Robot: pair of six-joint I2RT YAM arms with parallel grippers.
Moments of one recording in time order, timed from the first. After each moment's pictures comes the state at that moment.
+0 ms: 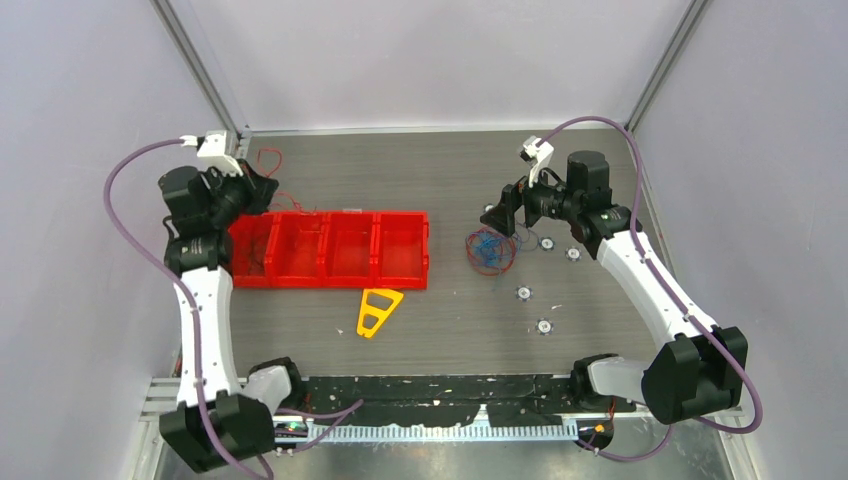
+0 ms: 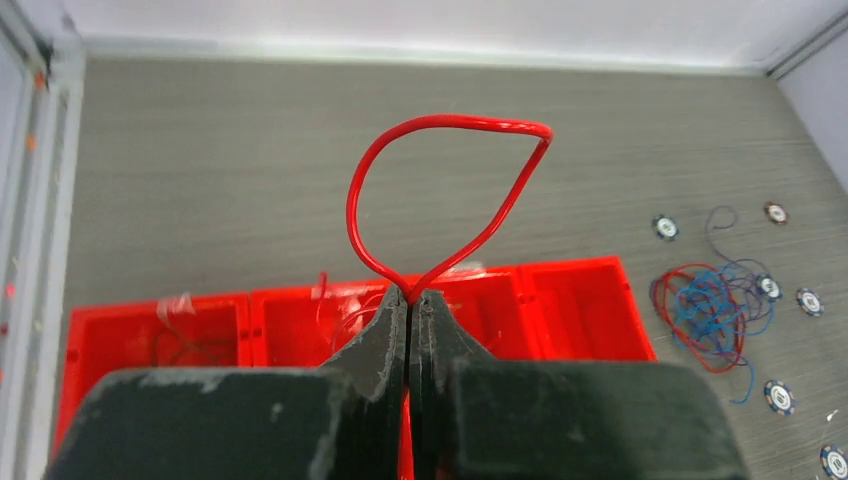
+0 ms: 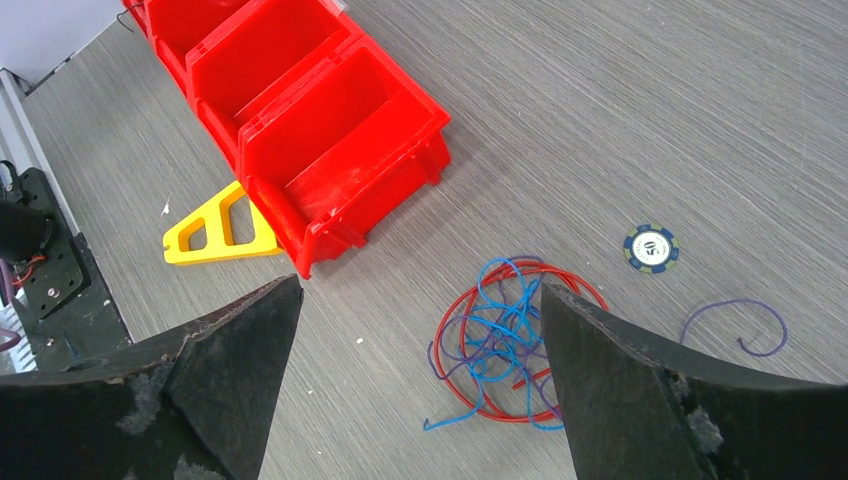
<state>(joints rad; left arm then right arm) 0.29 1.00 1.08 -0.33 0.55 -0.10 0.21 1.24 1.03 -0.27 -0.70 -0.09</state>
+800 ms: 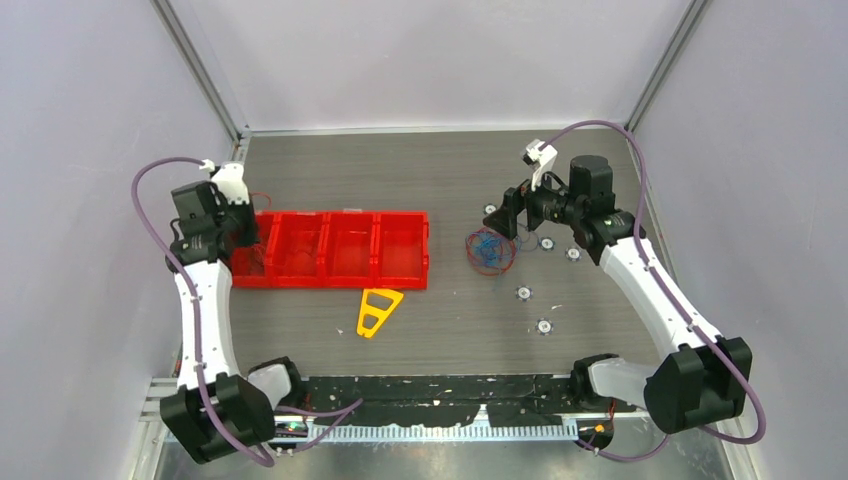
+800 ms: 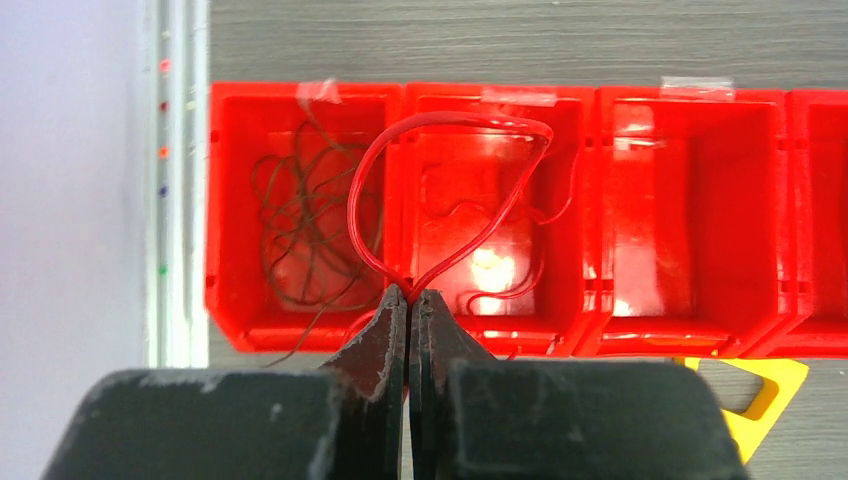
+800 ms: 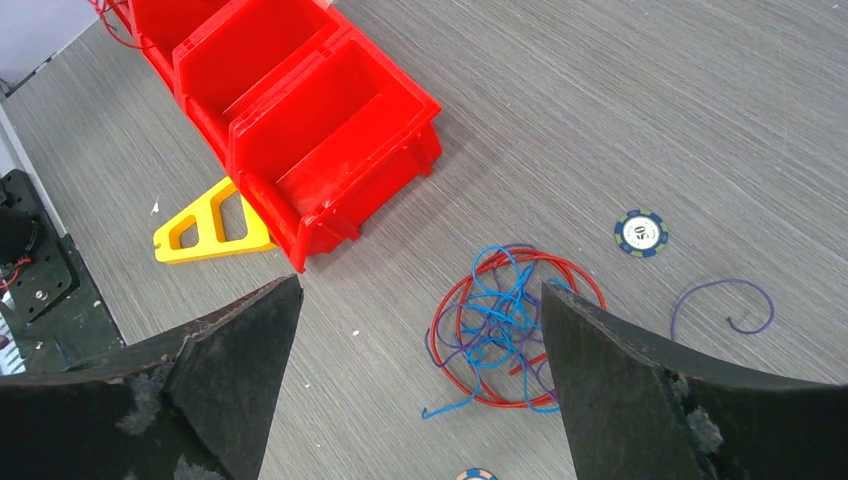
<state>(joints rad) 0.33 1.05 1.03 -0.64 0.24 0.21 0.21 1.19 1.01 -0.29 -0.66 -0.09</state>
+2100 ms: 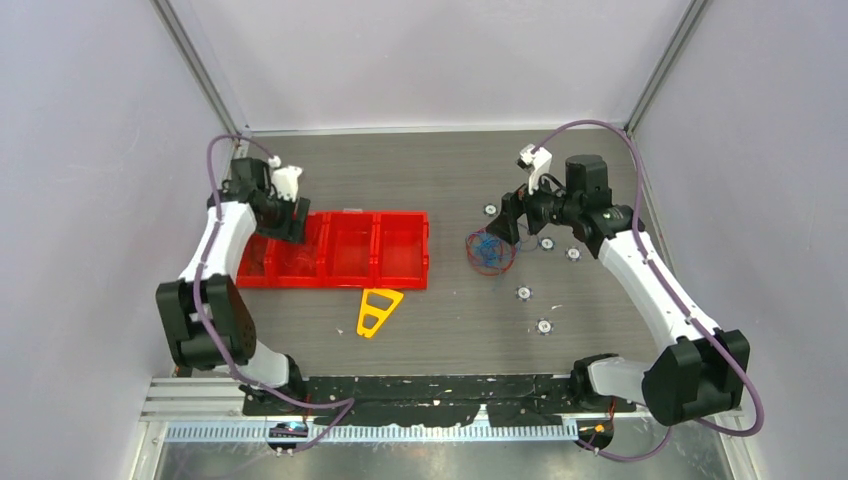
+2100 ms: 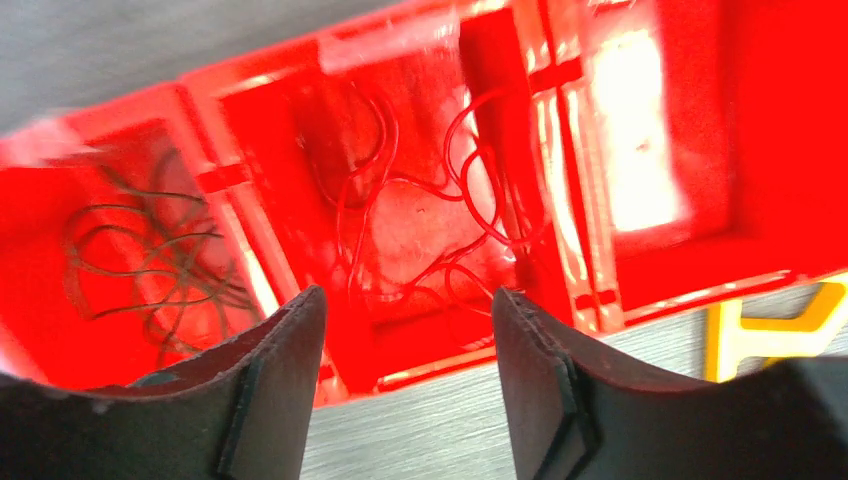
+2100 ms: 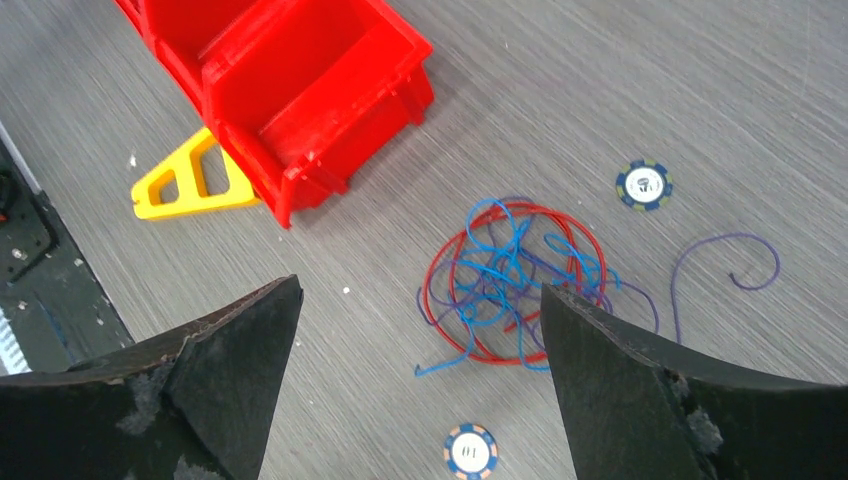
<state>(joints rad) 0.13 1.55 1.15 -0.73 0.23 0.37 0.21 1.22 1.04 -0.40 -0.64 -0.16</state>
